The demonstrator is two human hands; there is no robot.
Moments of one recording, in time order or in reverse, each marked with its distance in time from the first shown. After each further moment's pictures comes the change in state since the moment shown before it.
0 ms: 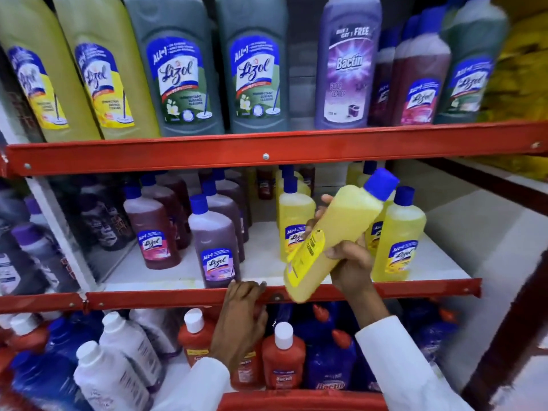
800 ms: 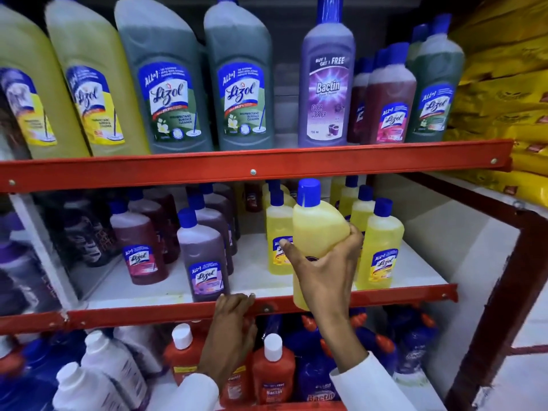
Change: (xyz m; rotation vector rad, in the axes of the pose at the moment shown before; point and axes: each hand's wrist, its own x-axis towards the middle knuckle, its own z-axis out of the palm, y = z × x) left_hand -0.004 0.010 -0.007 -0.053 0.045 0.008; right_hand -0.022 -0.008 0.046 -1.075 0.655 -0.010
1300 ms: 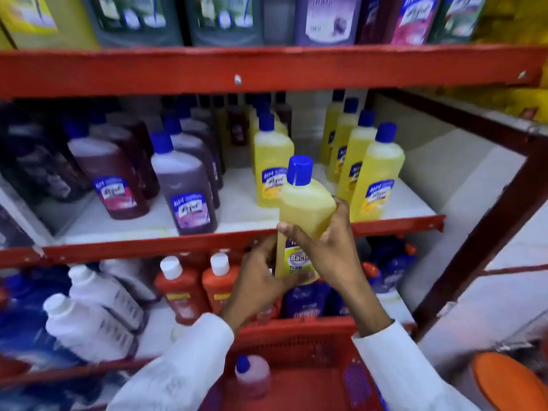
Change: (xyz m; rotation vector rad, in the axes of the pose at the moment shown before) left_hand -0.014 0.082 0.003 -0.801 -0.229 -0.155; right_hand -0.028 0.057 -0.032 0.101 -0.385 0.140
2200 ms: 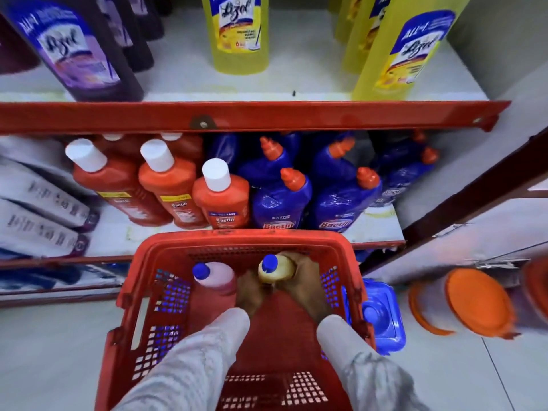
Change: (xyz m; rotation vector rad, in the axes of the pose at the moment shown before) left_hand -0.127 -0.255 0.154 0.404 -0.063 -0.731; right_hand -0.118 0.301 -0.033 -0.377 -0.419 0.477
